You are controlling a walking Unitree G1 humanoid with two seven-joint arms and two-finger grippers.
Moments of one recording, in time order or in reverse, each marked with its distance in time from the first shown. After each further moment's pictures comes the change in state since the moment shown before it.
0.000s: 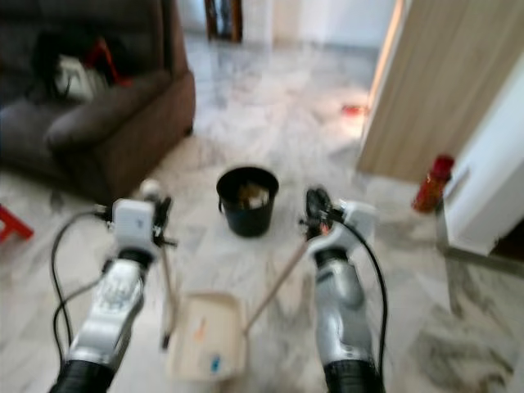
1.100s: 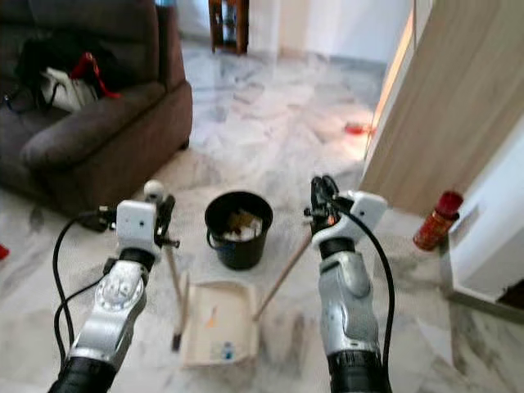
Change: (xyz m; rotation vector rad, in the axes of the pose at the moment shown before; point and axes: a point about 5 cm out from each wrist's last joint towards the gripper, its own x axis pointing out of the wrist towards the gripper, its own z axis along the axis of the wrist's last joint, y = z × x) left arm 0.001 0.002 0.000 0.000 -0.002 0.005; right arm 0.008 0.007 0.018 -0.011 -0.059 0.030
